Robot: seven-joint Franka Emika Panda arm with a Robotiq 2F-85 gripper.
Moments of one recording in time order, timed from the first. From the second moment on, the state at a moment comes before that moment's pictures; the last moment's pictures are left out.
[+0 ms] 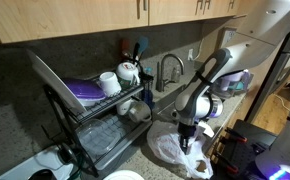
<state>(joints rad) 0.21 0.20 0.24 -2.64 1.07 2.66 -0.99</state>
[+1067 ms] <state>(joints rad) 0.18 0.20 0.23 -2.63 0.97 2.49 -0.87</state>
